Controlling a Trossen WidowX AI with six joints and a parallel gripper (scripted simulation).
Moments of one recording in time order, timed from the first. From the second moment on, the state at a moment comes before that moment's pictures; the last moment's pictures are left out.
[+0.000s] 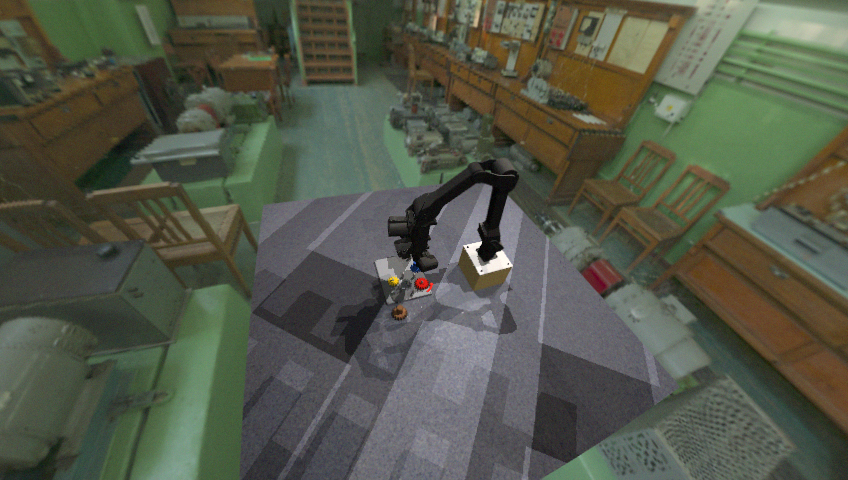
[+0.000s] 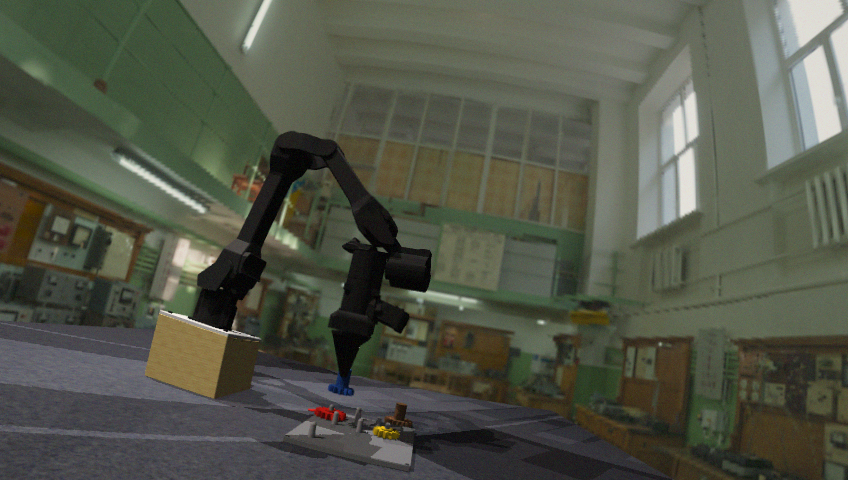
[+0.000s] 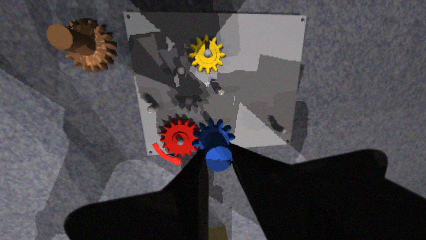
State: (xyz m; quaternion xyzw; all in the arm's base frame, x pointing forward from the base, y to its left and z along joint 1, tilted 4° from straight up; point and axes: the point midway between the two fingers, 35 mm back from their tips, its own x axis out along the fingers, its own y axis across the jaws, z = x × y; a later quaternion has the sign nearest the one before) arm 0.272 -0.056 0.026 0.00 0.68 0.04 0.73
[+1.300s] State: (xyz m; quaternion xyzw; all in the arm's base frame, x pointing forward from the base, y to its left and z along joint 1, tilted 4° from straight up) arm 0.272 -0.059 0.008 -0.07 0.68 0.11 0.73
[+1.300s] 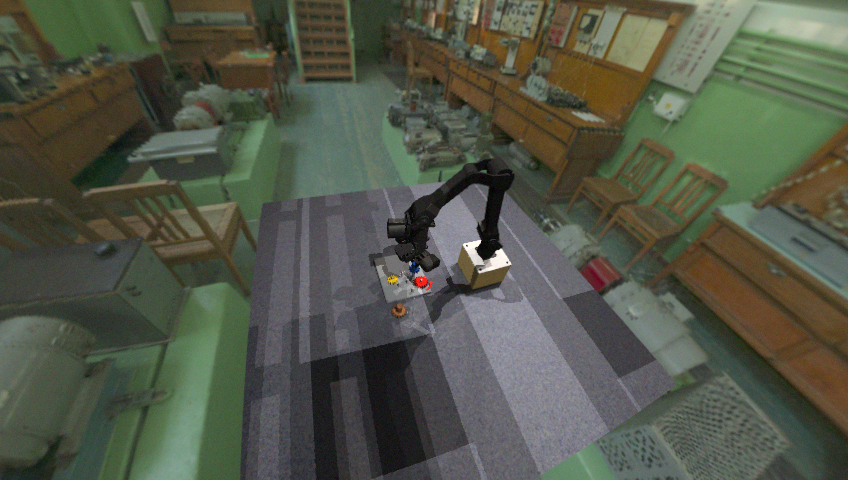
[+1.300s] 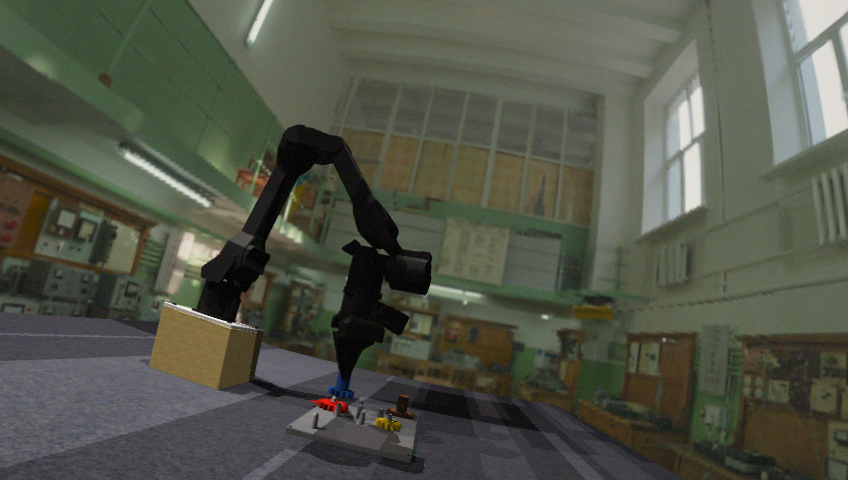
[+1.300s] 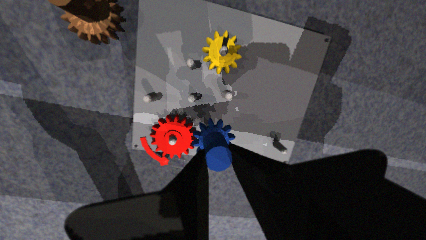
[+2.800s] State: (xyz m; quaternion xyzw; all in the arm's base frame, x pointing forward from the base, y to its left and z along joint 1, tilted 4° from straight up) arm 0.274 -0.056 -0.022 -0.07 0.68 0.10 0.73
